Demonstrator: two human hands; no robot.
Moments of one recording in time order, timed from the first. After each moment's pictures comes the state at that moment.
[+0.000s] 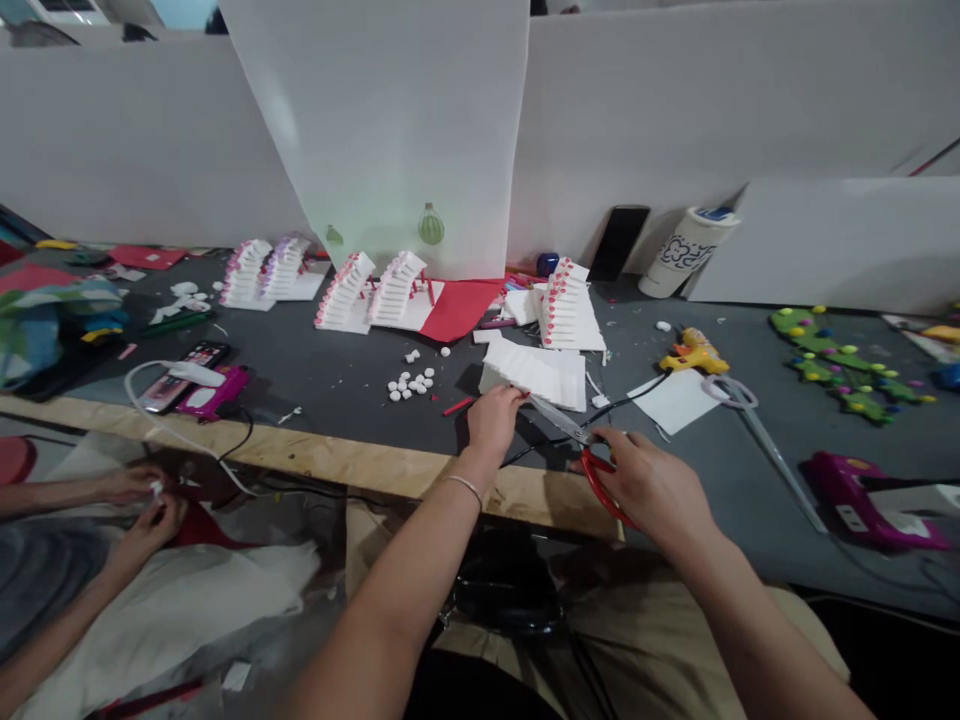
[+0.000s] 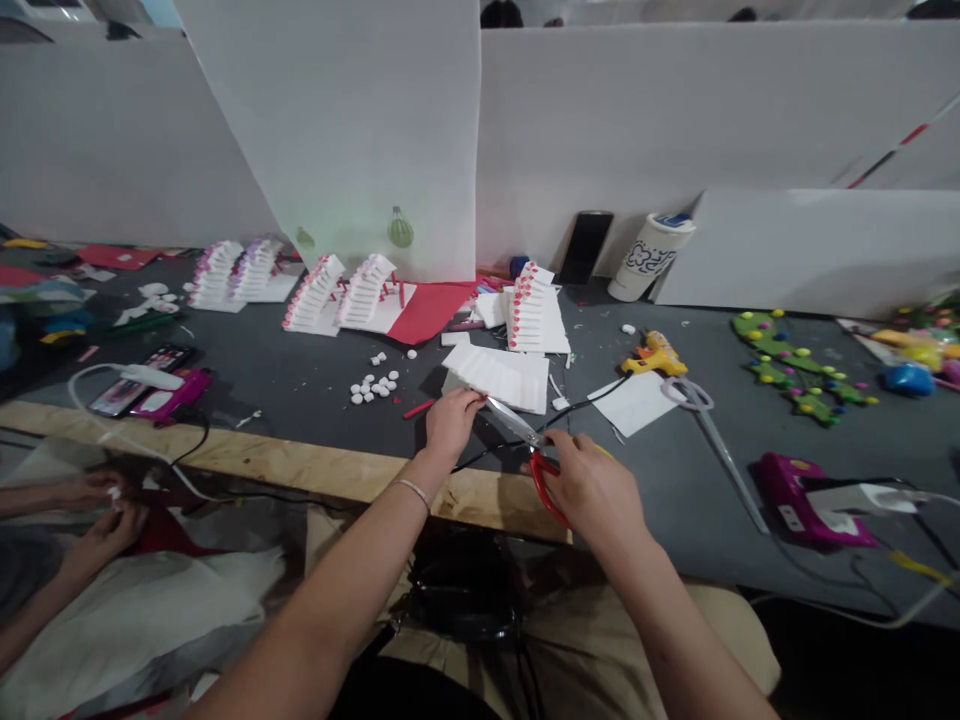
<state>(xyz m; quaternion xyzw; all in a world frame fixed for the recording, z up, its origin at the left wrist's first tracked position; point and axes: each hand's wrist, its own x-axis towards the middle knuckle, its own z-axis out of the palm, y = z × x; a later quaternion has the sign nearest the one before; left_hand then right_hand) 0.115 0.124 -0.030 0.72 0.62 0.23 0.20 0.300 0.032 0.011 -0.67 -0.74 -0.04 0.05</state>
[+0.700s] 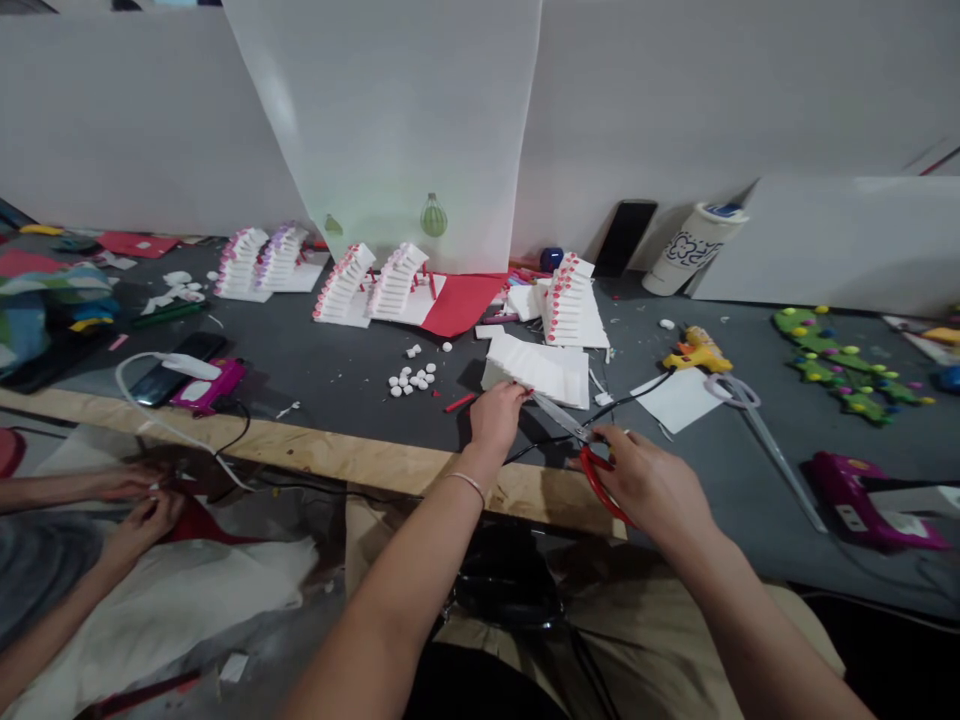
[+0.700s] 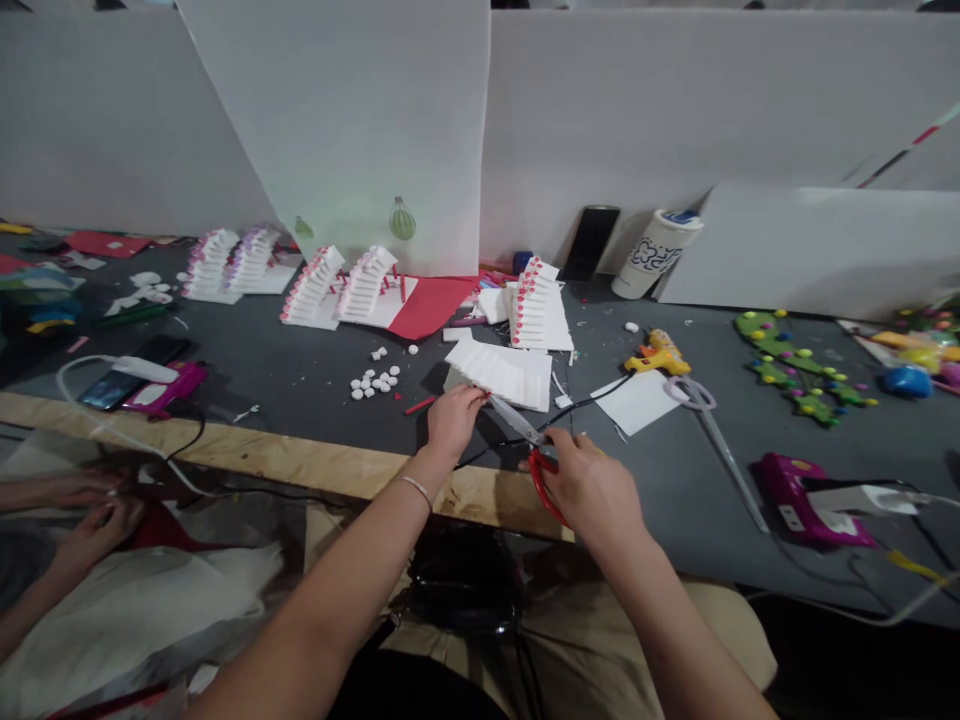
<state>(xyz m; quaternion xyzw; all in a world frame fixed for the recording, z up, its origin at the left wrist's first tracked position) 0.116 0.123 -0.029 0.72 0.61 0.24 0.20 0.294 0.032 0.011 -0.68 -0.74 -0.04 0.04</state>
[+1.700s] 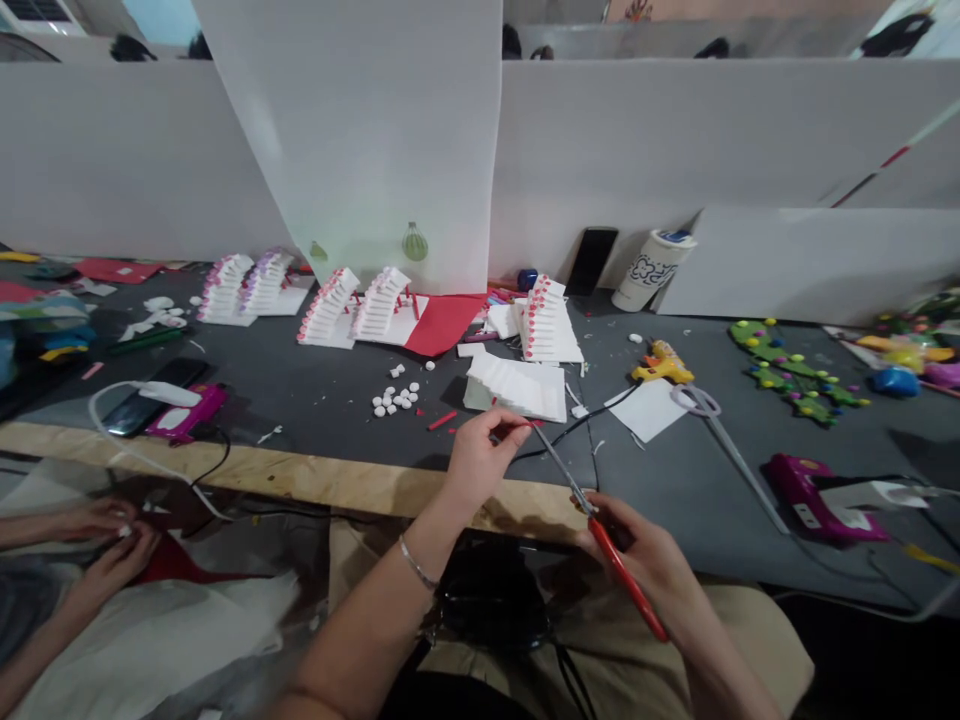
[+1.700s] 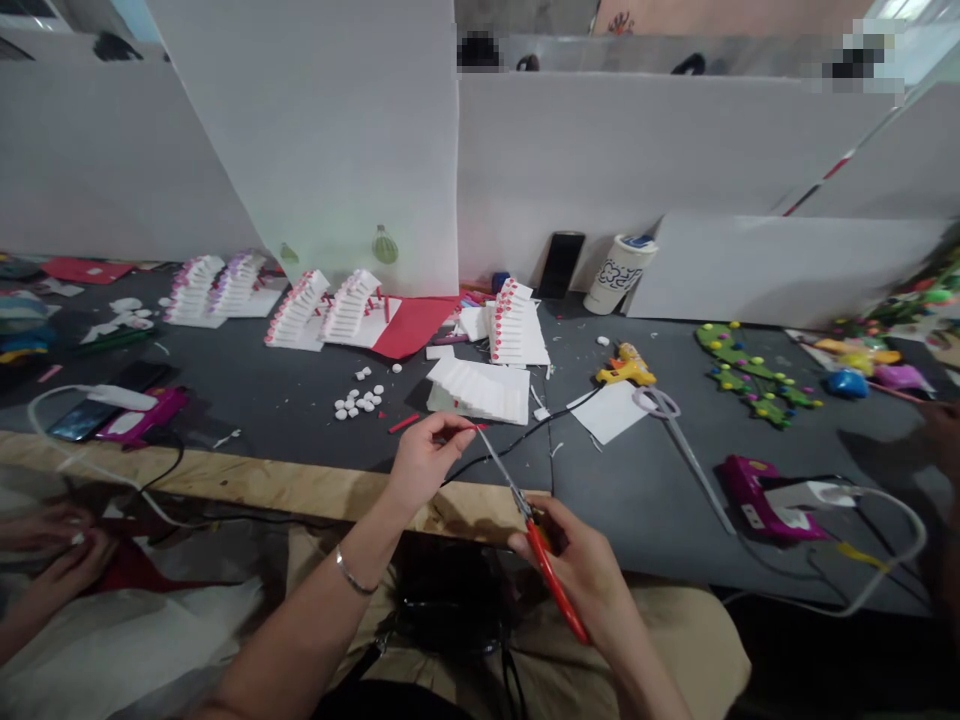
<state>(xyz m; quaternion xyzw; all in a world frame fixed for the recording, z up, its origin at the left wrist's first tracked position) 0.104 0.074 0.024 0.61 0.48 0.46 0.43 0.301 -0.023 -0.009 -0.64 -0.54 0.42 0.35</state>
